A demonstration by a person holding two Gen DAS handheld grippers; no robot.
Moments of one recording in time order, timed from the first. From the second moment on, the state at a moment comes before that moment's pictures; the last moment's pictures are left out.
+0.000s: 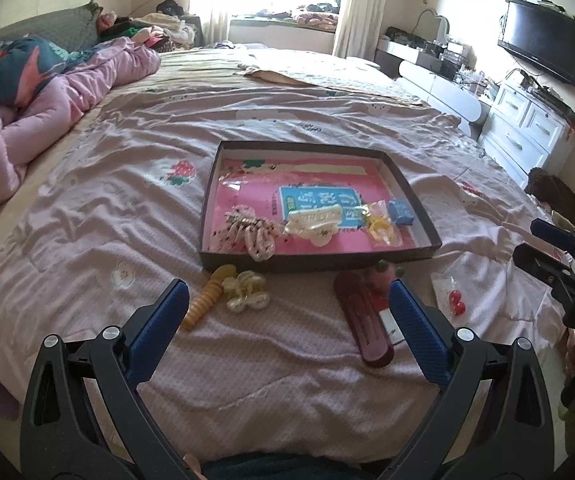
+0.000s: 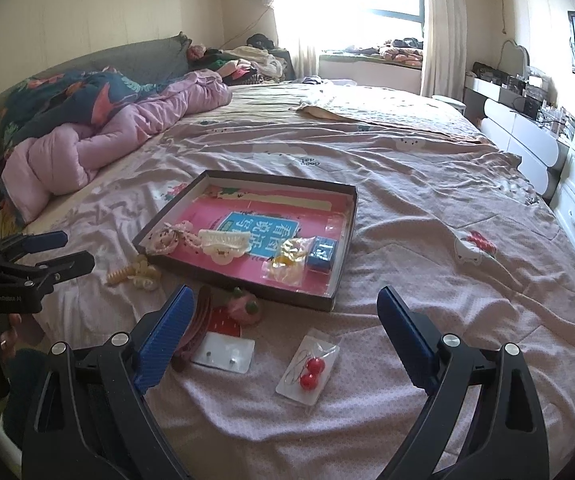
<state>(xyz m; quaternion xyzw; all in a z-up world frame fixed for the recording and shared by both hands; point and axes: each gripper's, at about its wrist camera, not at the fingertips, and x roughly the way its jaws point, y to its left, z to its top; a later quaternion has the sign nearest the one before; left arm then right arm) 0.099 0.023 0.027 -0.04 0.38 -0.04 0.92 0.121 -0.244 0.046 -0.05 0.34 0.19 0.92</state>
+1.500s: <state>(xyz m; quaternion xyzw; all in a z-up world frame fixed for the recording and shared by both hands) 0.101 0.075 -0.046 -0.05 0.45 0.02 0.89 0.129 -0.197 -0.051 -0.14 0.42 0.22 0.87</state>
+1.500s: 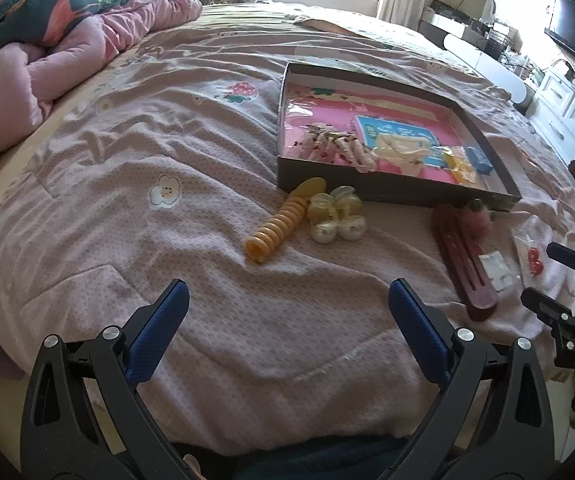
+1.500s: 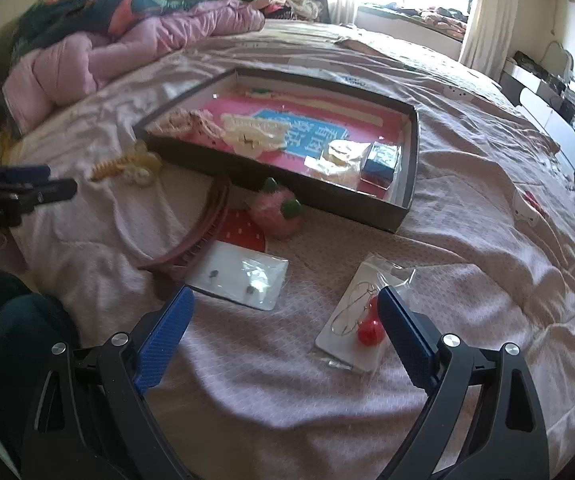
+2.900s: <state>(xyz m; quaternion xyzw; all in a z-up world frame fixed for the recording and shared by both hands) 0.137 0.106 -0.066 -0.08 0.48 -0.05 0.87 0.164 -0.159 -0.080 -0.15 0.46 0.29 0.83</state>
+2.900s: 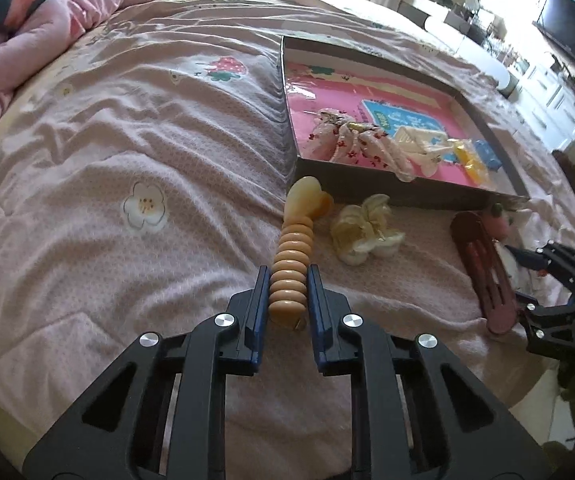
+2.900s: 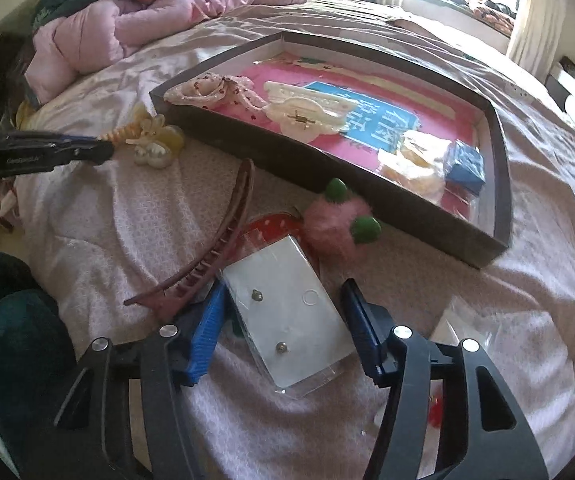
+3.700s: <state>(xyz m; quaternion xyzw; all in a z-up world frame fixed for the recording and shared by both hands) 0.091 0.038 -0.019 -0.08 0.45 -0.11 0.89 0.140 -0.230 -0.030 -0.07 0.42 0.25 0.87</state>
